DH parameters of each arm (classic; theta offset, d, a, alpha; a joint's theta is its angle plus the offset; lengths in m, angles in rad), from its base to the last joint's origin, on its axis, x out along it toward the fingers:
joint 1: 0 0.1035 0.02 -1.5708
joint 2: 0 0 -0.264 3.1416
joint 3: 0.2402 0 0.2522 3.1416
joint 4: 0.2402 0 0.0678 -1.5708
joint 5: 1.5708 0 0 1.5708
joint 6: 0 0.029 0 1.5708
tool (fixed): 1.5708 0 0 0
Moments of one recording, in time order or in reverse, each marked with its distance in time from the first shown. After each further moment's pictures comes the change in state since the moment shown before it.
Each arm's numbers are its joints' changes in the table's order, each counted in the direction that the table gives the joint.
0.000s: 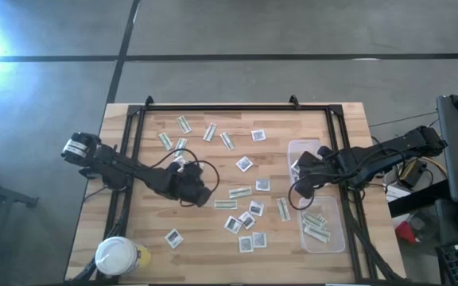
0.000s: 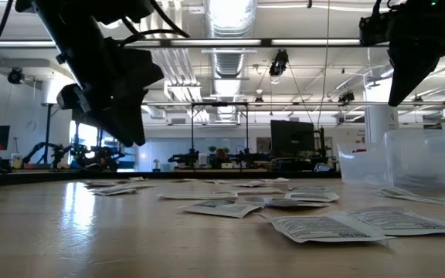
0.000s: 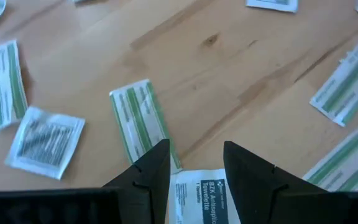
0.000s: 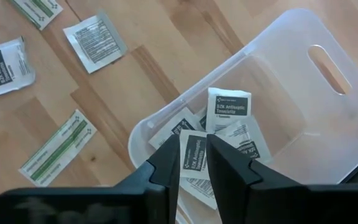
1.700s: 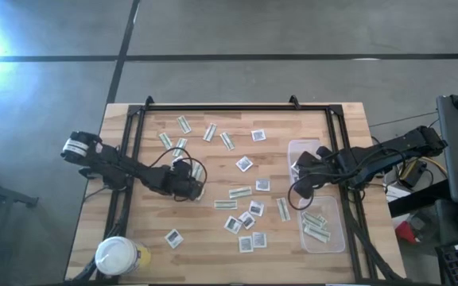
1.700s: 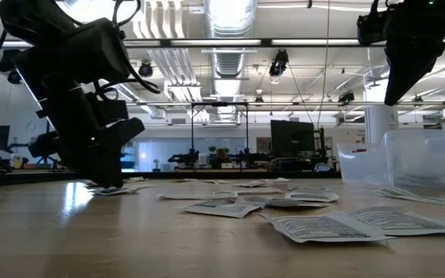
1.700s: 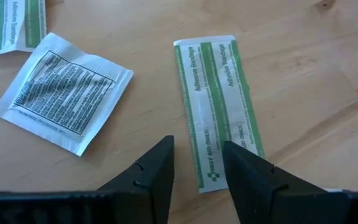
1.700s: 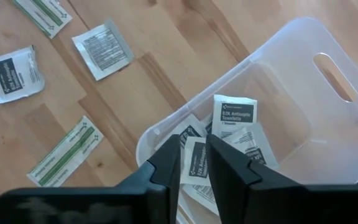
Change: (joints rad) left arm 0.072 0.000 -0.311 -0.308 0.033 -0.150; right arm 0.000 0.001 -0.001 -0.031 0.004 -0.009
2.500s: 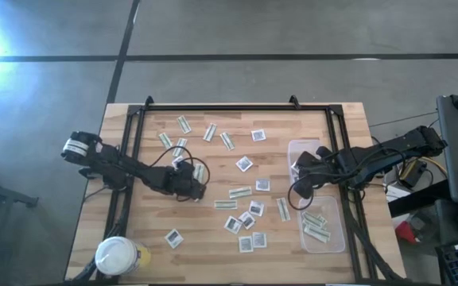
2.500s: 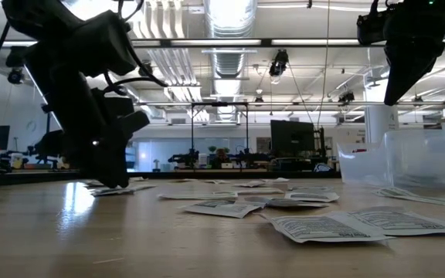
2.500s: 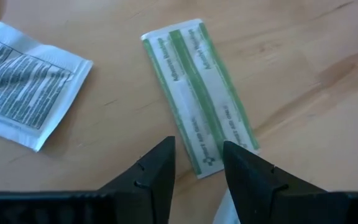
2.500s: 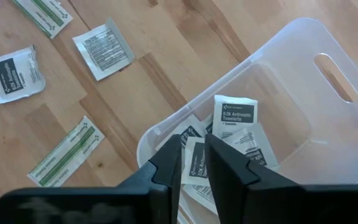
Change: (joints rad) left arm 0.002 -0.006 0.031 -0.014 0.068 0.045; right arm 0.000 0.000 0.000 -0.002 -0.001 -0.002
